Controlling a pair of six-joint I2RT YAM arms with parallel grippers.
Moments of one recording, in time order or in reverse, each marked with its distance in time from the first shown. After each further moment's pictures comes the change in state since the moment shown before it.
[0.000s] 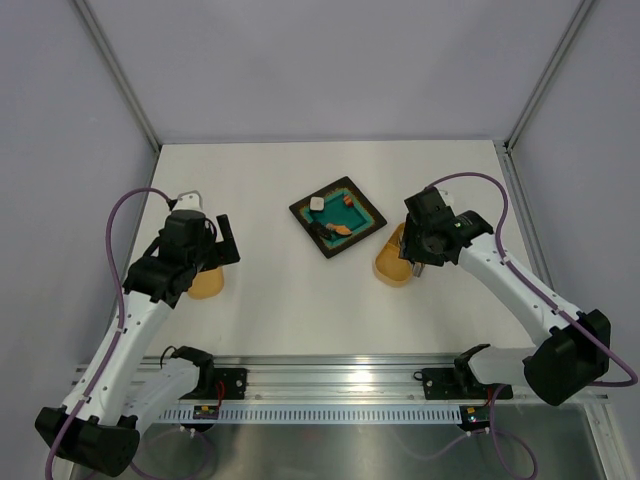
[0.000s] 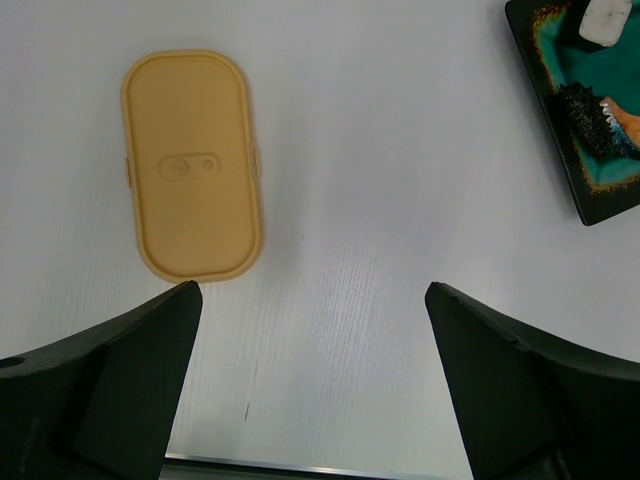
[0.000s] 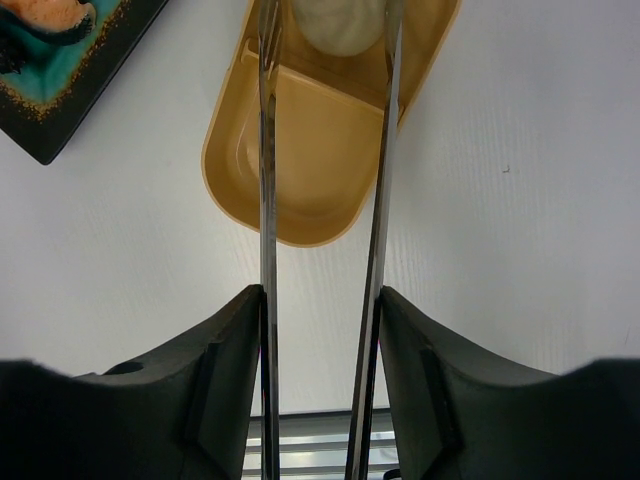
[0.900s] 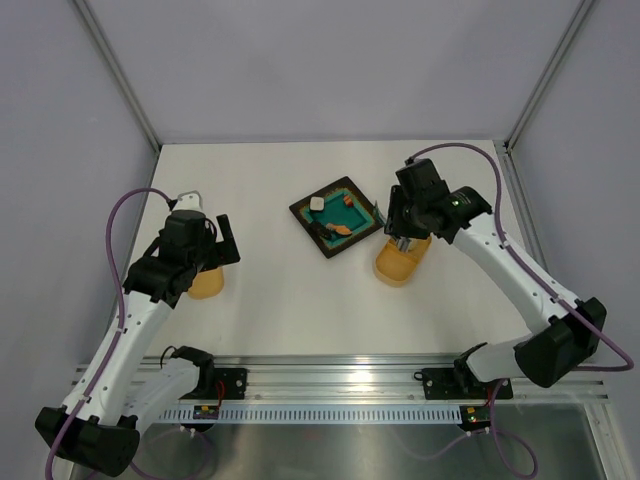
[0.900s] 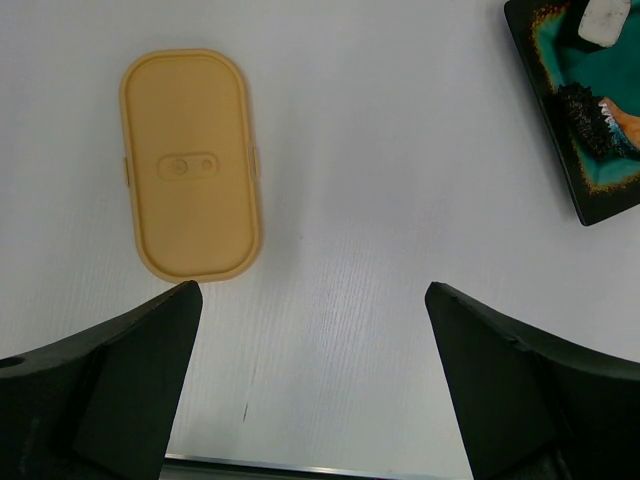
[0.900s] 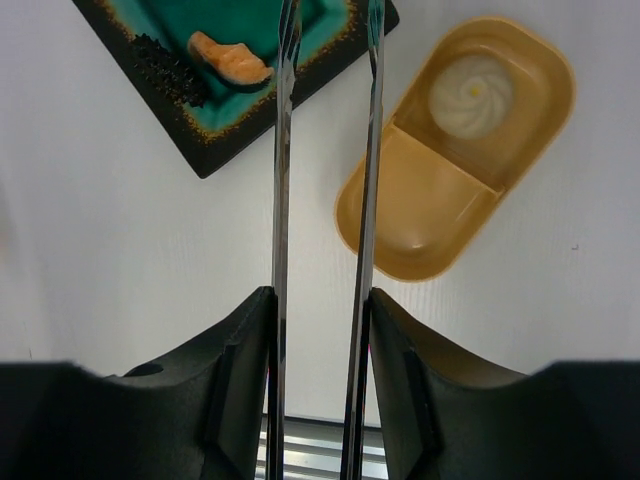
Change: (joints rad) left arm 0.000 0.000 -0.002 0.002 0.002 -0.003; right arm 0.040 0.083 0.259 -0.022 -0.070 -0.052
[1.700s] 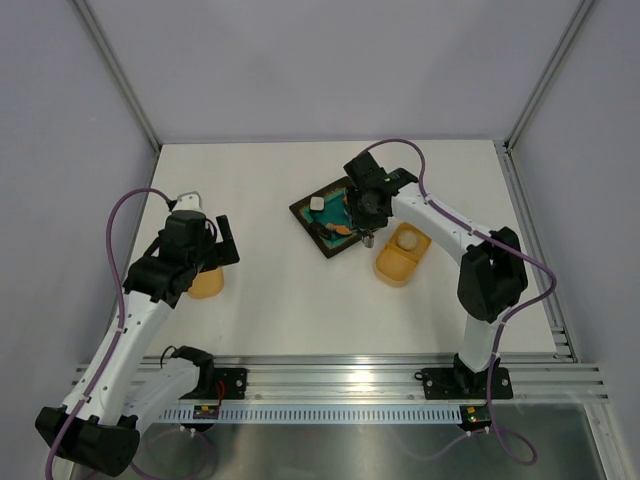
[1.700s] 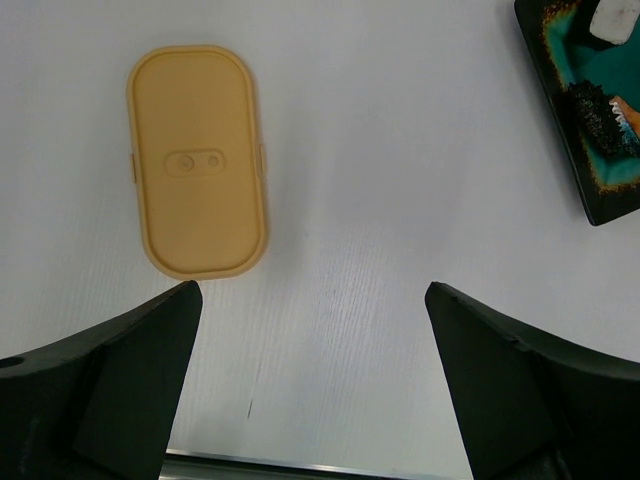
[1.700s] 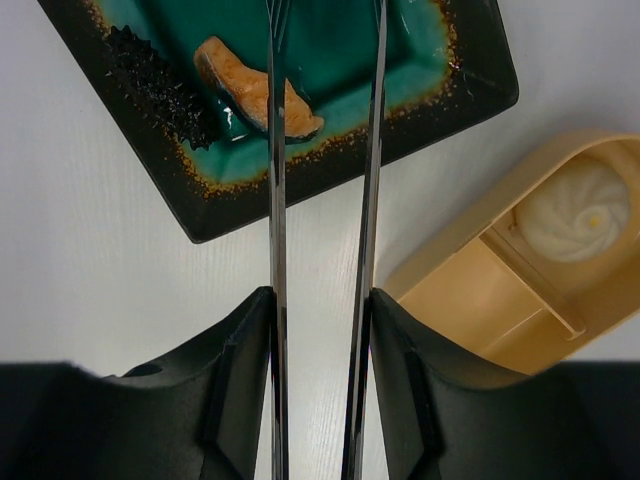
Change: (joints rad) left arm 0.000 0.000 0.000 -0.009 -0.011 0.000; right arm 0.070 0.471 0.209 0.096 -0.026 -0.154
